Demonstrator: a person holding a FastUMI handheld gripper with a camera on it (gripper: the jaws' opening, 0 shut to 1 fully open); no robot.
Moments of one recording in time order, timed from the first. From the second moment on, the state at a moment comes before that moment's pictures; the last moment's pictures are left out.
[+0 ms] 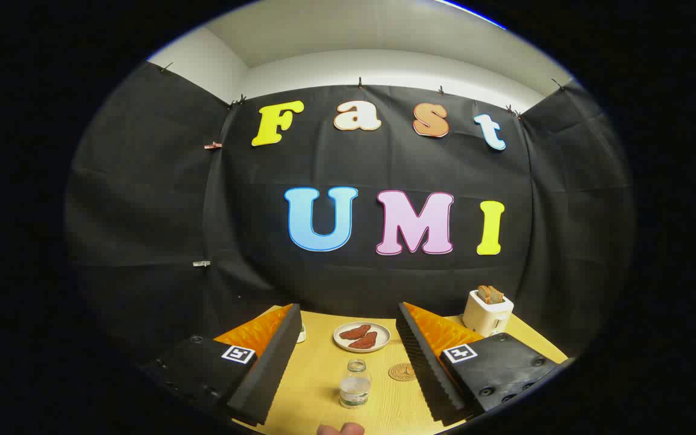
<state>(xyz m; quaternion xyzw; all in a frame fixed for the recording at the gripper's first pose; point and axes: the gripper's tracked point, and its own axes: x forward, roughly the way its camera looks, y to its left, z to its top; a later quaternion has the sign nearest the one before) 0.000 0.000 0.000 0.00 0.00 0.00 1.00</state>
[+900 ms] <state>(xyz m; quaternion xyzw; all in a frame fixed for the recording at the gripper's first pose) 0.012 0.000 -0.016 -0.02 -0.02 -0.02 1.00</state>
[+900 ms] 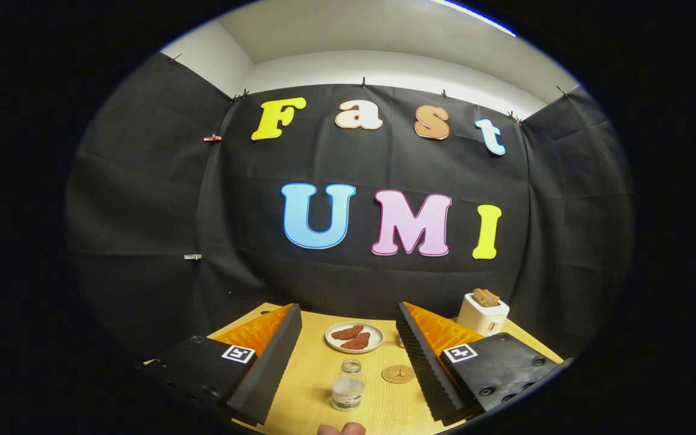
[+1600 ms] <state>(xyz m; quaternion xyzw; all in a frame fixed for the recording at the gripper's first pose) 0.030 -0.009 -0.079 0.00 -0.05 -0.08 1.00</state>
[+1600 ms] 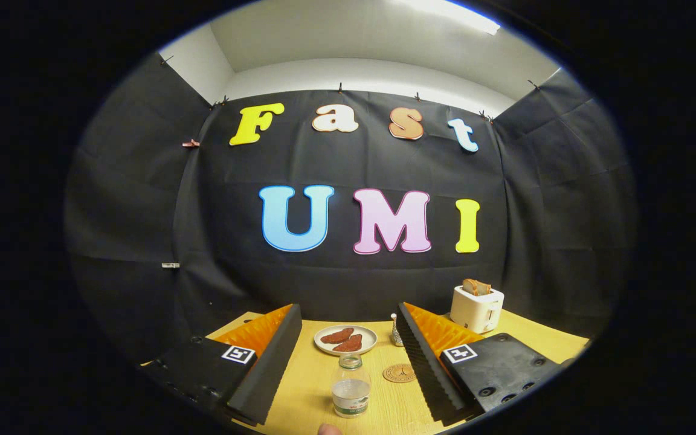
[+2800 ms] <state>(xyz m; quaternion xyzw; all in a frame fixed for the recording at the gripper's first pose) 0.077 -0.015 -0.289 0.00 0.03 -0.10 0.99</state>
